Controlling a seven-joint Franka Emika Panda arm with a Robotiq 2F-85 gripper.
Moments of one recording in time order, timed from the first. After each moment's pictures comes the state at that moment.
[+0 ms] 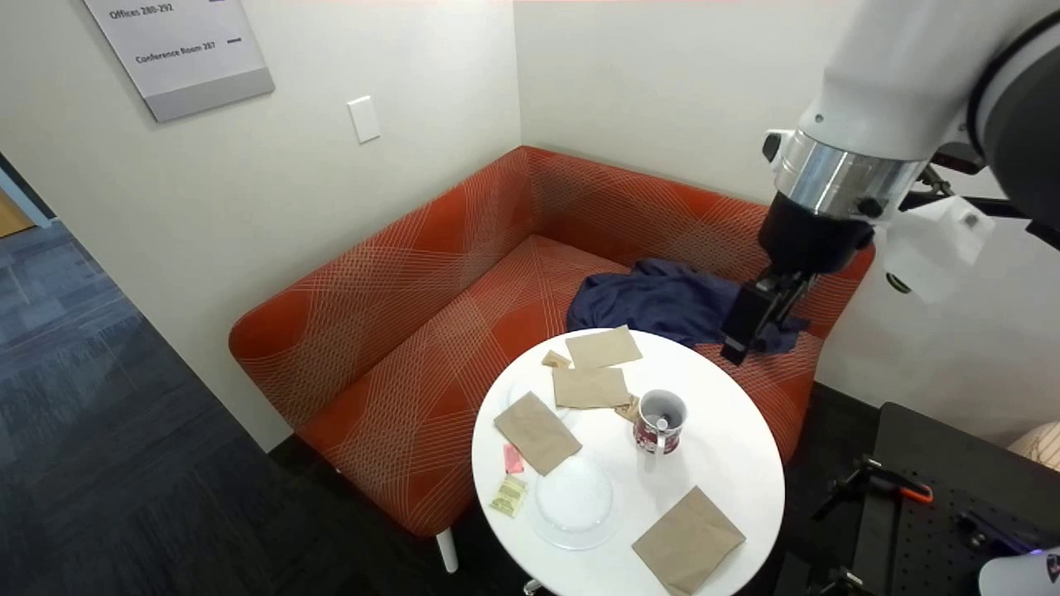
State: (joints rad) arm 0.04 -0.39 0.12 -2.26 0.13 1.96 0.33
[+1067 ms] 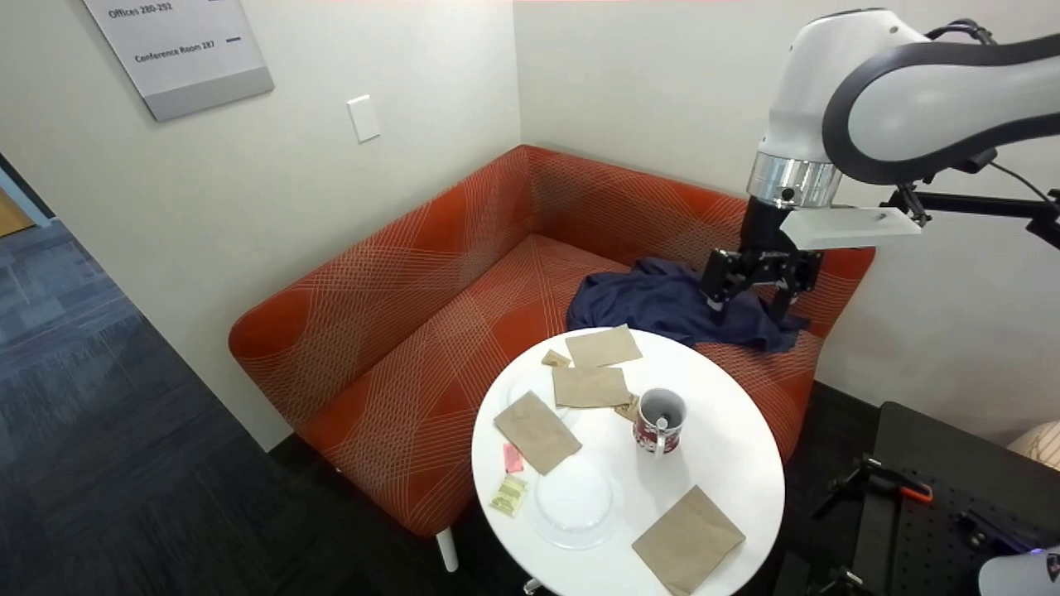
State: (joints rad) arm -0.09 -0.21 -0.03 -2.26 0.24 1.96 0.49
